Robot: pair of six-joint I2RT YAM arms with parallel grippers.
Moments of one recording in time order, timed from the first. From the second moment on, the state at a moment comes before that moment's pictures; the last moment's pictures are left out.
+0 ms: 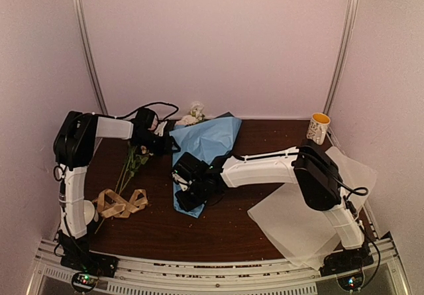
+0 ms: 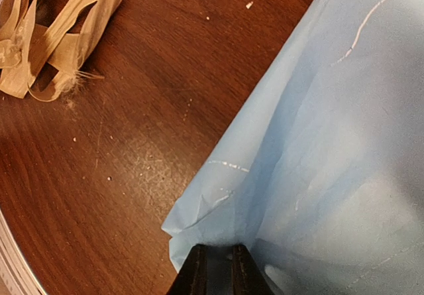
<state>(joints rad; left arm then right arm) -0.31 2.21 1.54 -0.24 0.50 -0.21 1.10 2.32 1.81 -0.51 -0.09 0.42</state>
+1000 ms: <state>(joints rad) -0.43 2.00 1.10 -0.04 0.52 -0.39 1.09 2.15 1.60 -0.45 -0.10 0.44</state>
